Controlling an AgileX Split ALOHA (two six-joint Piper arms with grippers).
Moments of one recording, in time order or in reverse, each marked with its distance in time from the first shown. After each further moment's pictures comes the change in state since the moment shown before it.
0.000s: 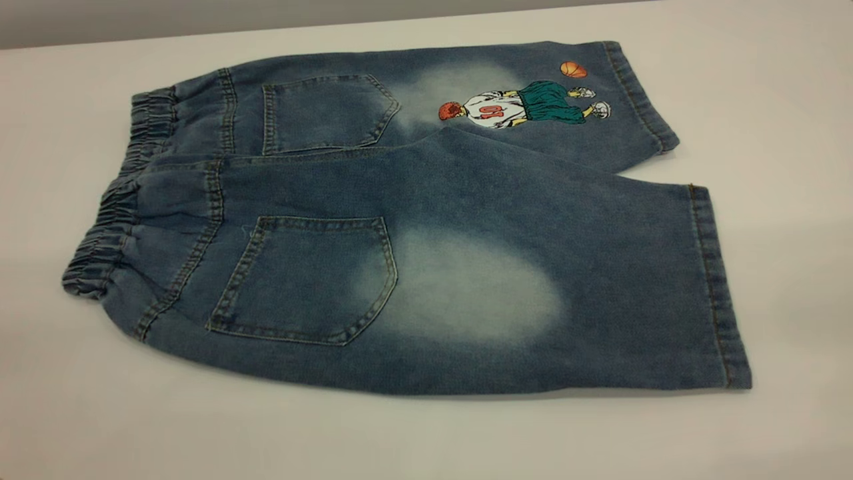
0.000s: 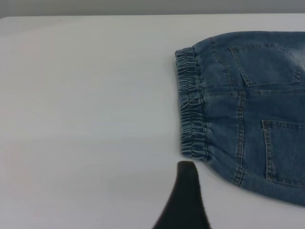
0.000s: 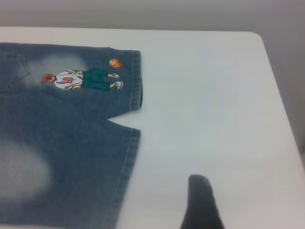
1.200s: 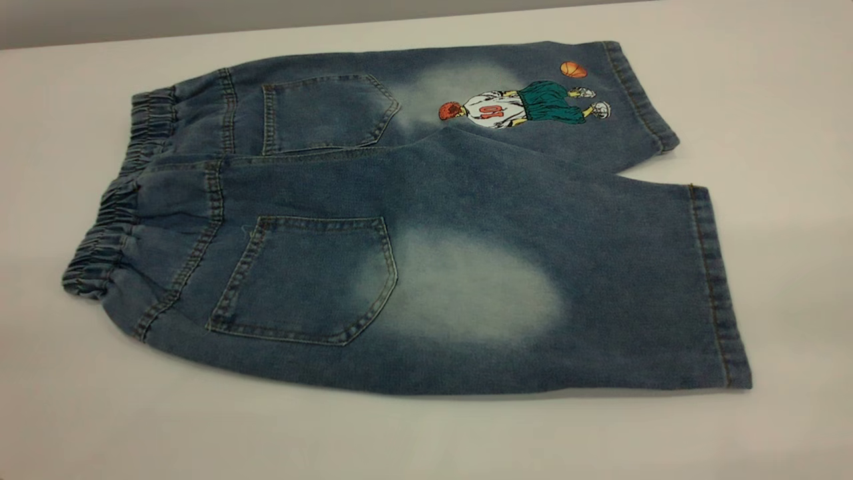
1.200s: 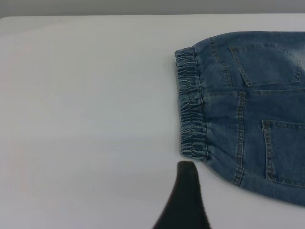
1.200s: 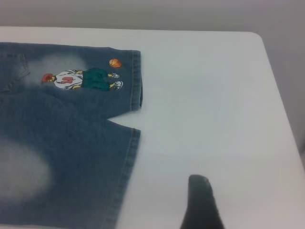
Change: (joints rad) left arm 0.000 0.000 0.000 0.000 0.000 -0.001; right arm 0.000 0.000 0.000 0.000 0.000 -0.001
